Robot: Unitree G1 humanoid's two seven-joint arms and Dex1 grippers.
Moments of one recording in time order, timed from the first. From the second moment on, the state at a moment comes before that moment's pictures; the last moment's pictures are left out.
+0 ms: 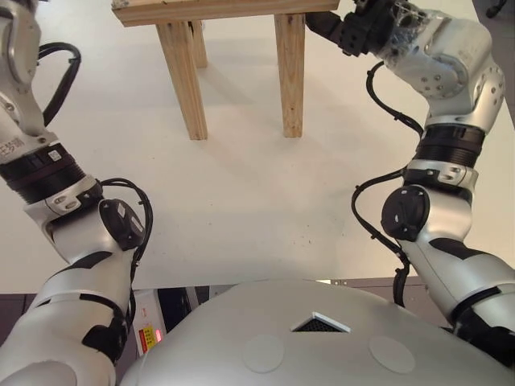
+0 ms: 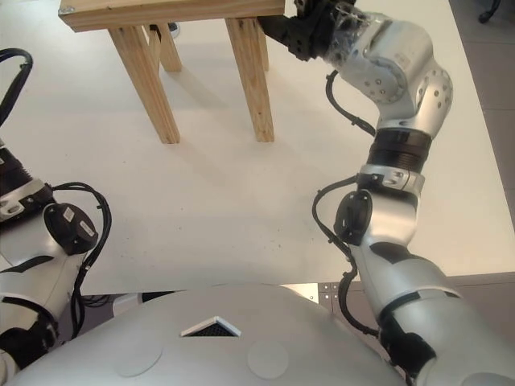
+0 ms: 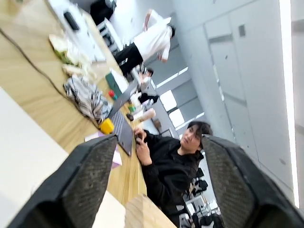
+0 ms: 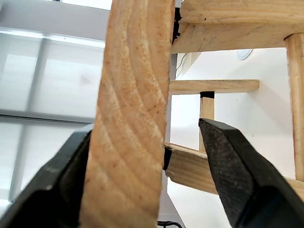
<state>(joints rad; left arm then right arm) -0.56 0.41 0.53 -0.01 -1.44 0.50 0.39 -0.67 -0.14 -0.43 0.29 1.90 1.12 -0.54</state>
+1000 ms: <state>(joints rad) 0.16 0.06 0.05 -0.21 -0.29 0.08 0.10 -0.08 -0.17 0.12 -0.20 0.23 0.25 -0.03</state>
